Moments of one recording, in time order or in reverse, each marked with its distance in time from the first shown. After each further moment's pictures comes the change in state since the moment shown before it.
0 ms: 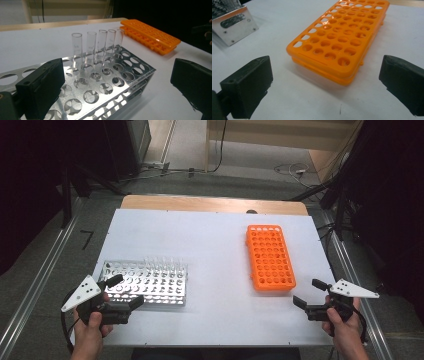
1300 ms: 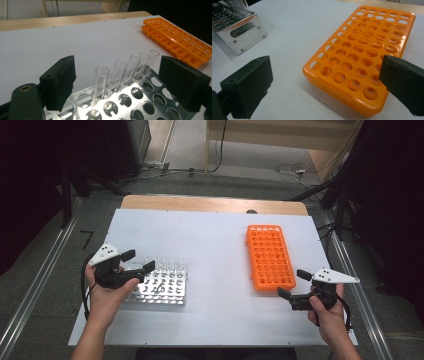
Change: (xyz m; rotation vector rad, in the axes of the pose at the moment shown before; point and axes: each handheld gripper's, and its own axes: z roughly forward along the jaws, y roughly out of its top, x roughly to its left) left arm 0.019 0.050 0.058 0.113 0.096 -0.052; right arm 0.029 0.037 0.030 0.040 0.036 -0.032
